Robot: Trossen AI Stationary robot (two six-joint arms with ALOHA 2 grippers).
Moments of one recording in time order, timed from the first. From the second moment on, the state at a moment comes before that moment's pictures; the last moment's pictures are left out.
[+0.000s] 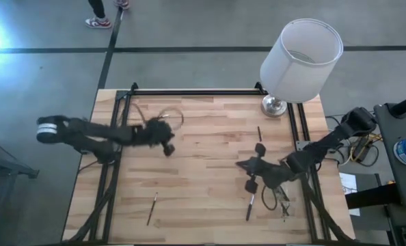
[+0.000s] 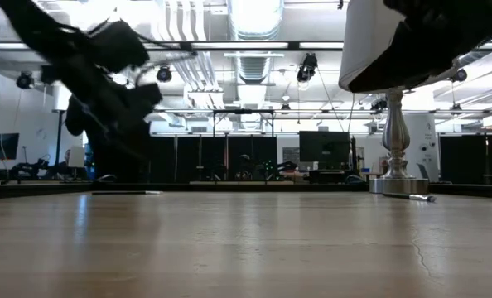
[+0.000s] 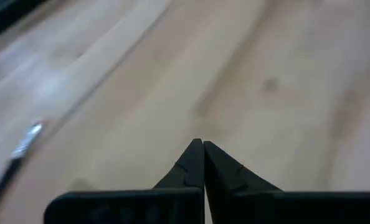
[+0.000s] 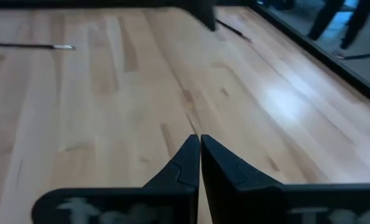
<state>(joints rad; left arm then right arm) 0.18 1.18 0.45 -0.02 -0.27 -0.29 0.54 1.31 0.60 0.04 0.77 0.44</state>
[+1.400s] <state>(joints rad) 0.76 1.62 0.84 -0.33 -0.02 0.11 0.52 1.34 0.53 0.19 0.70 0.38</state>
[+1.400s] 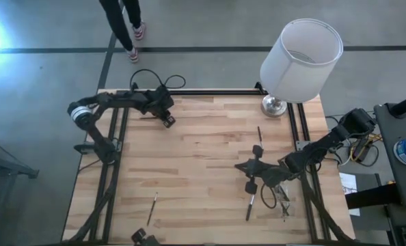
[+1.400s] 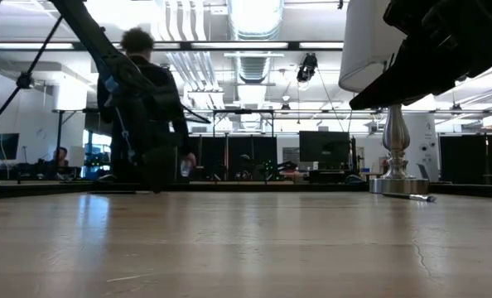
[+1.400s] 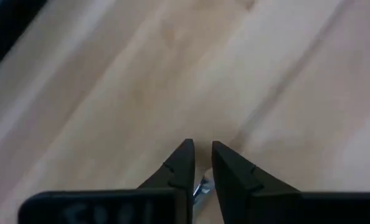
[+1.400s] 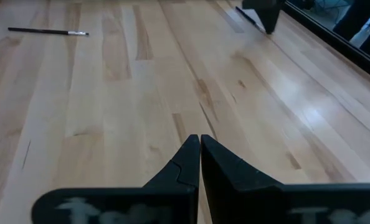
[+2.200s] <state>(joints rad) 0.76 1.57 0.77 -0.32 -0.02 0.16 0.52 1.34 0.53 0.20 0.70 0.38</state>
